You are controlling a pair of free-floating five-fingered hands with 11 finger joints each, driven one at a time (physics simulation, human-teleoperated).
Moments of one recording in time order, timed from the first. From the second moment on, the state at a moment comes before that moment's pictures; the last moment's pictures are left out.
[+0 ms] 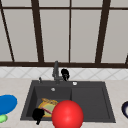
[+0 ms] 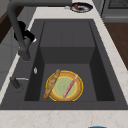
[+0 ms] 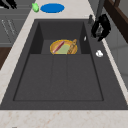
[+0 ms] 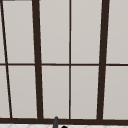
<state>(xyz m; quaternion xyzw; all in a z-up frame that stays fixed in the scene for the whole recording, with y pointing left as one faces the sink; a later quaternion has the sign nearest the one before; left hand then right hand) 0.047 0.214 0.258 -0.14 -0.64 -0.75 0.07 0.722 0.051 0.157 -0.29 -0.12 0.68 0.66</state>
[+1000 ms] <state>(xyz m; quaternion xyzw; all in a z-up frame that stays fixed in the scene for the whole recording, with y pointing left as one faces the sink) 0.047 0.214 0.258 -0.14 -0.64 -0.75 0.07 0.730 0.083 0.149 -0.41 0.01 0.69 0.60</state>
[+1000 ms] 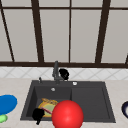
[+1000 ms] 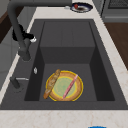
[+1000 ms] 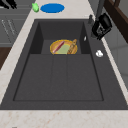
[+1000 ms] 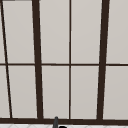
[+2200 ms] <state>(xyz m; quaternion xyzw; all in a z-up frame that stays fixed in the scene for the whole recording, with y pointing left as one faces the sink) 0.047 0.214 0.258 -0.14 -0.64 -0.75 0.07 0.728 0.089 0.143 -0.46 0.04 0.68 0.56</state>
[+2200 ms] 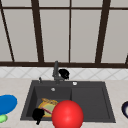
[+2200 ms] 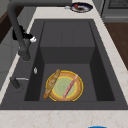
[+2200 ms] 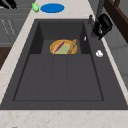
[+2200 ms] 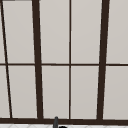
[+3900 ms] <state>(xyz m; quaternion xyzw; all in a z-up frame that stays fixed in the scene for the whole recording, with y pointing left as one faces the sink) 0.047 0.214 0.258 -0.14 -0.64 -0.75 0.07 0.728 0.090 0.140 -0.46 0.07 0.69 0.56</state>
